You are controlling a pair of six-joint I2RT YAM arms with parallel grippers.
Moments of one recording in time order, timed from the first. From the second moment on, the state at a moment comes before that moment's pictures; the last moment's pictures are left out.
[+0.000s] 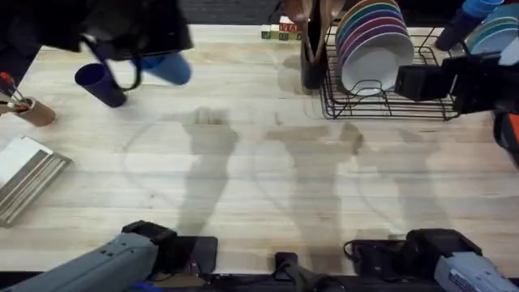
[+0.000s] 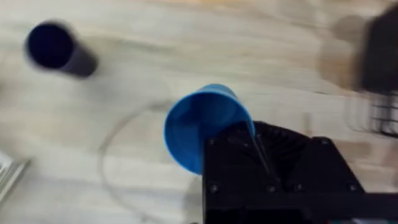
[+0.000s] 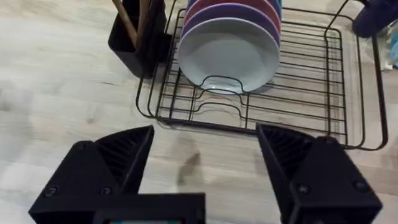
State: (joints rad) left arm -0.26 1.21 1.42 -1.08 -0.21 -0.36; right arm 0.01 0.84 1.01 -0.79 -0.07 -0.08
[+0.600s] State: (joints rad) left arm -0.65 1.37 1.42 -0.84 -0.17 -0.27; right arm 0.01 0.84 1.01 -0.79 -0.07 -0.08
